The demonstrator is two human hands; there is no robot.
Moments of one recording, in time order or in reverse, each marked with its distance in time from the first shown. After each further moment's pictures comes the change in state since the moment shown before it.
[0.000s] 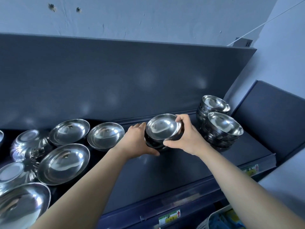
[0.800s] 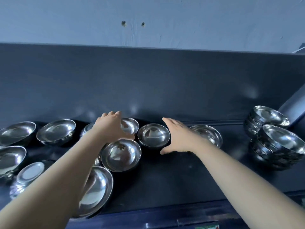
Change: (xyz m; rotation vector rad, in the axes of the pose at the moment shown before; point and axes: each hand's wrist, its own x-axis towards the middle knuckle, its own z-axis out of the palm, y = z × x) left_hand -0.071 -0.124 -0.138 0.392 0.131 -0.387; right_hand 0.041 -0.106 0.106 -0.561 -0.397 -0.307
